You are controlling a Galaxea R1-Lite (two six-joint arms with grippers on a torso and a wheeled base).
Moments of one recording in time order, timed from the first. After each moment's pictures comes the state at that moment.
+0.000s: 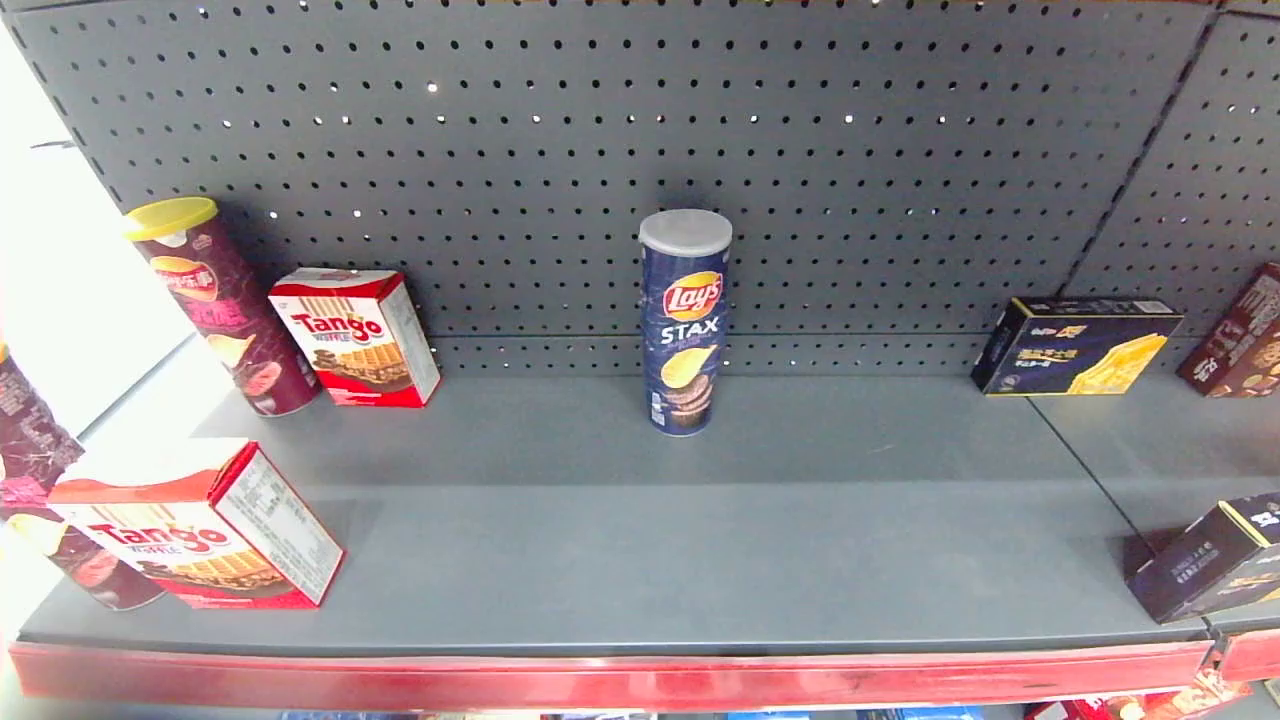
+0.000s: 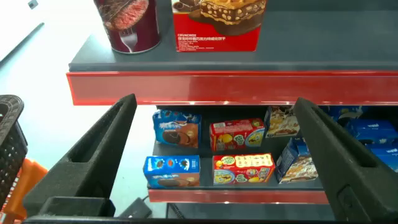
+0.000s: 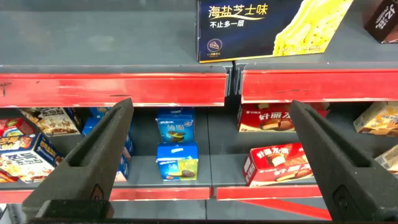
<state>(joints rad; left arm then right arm) 0.00 0.00 0.00 0.00 0.02 -0.01 0.00 0.01 0.00 0.00 -0.02 0.00</state>
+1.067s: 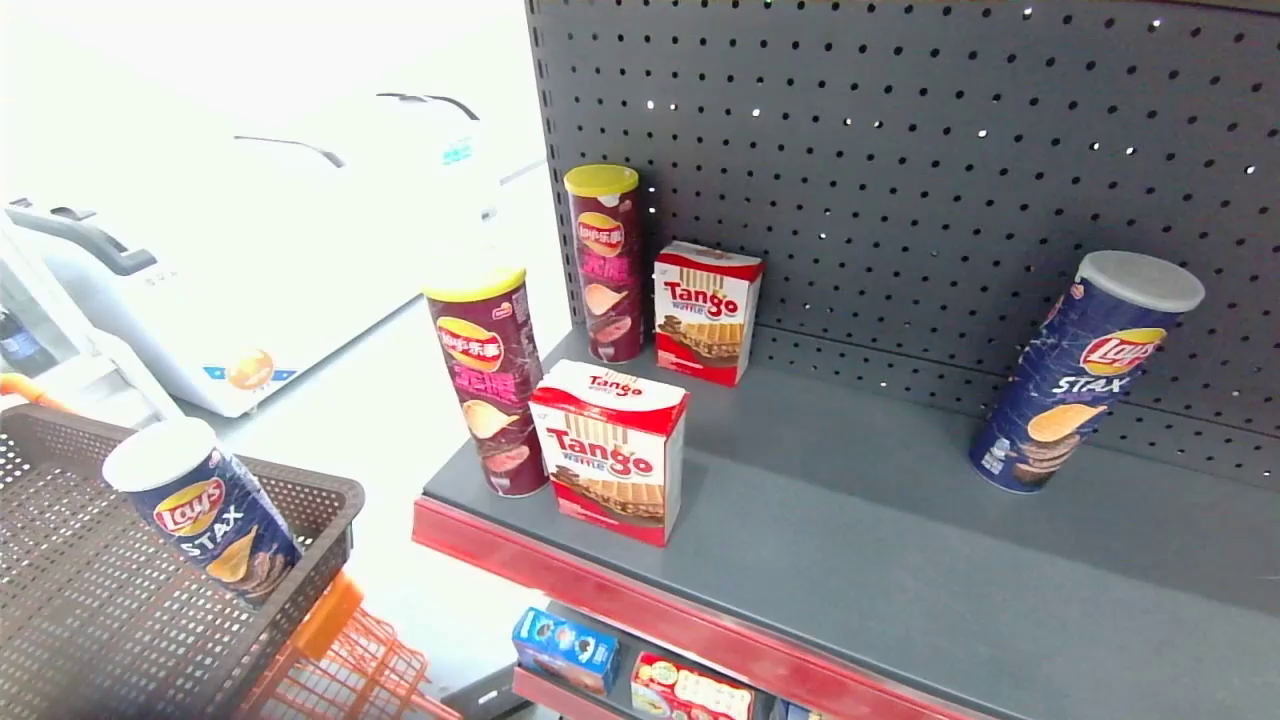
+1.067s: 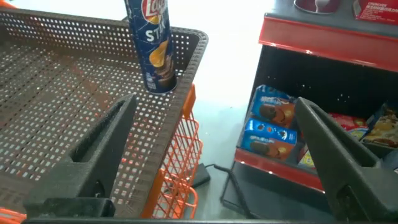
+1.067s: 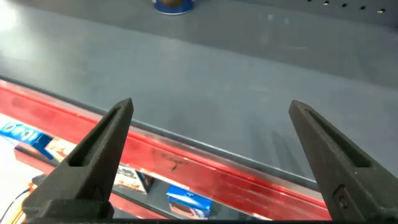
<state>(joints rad) 0.00 0.00 0.00 0.00 0.02 -0.01 0.00 0.01 0.00 0.00 -0.02 0.00</state>
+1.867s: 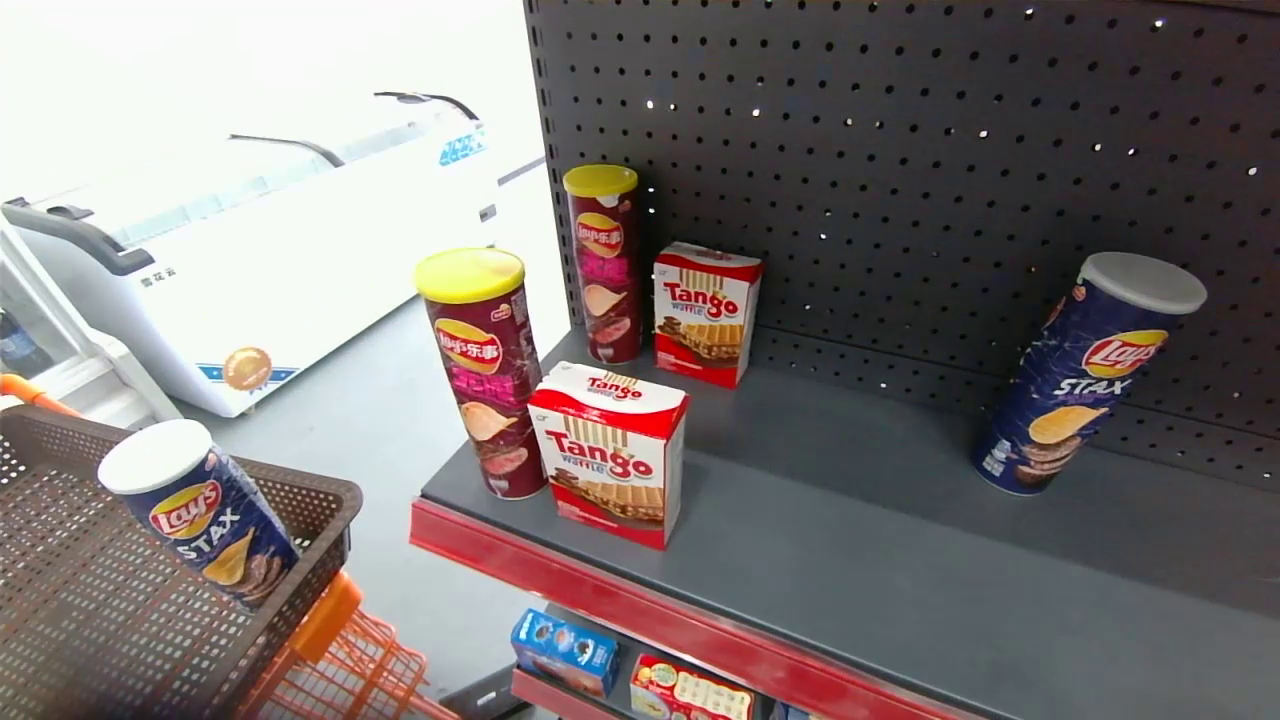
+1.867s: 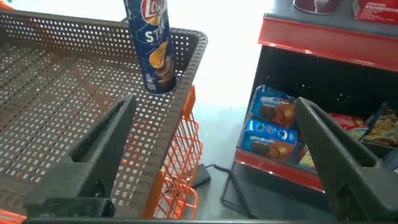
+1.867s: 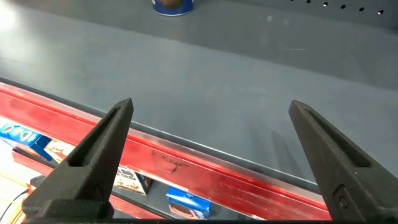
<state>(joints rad) 0.00 0.00 0.00 0.00 0.01 0.00 0.00 0.01 0.00 0.00 -0.02 0.00</state>
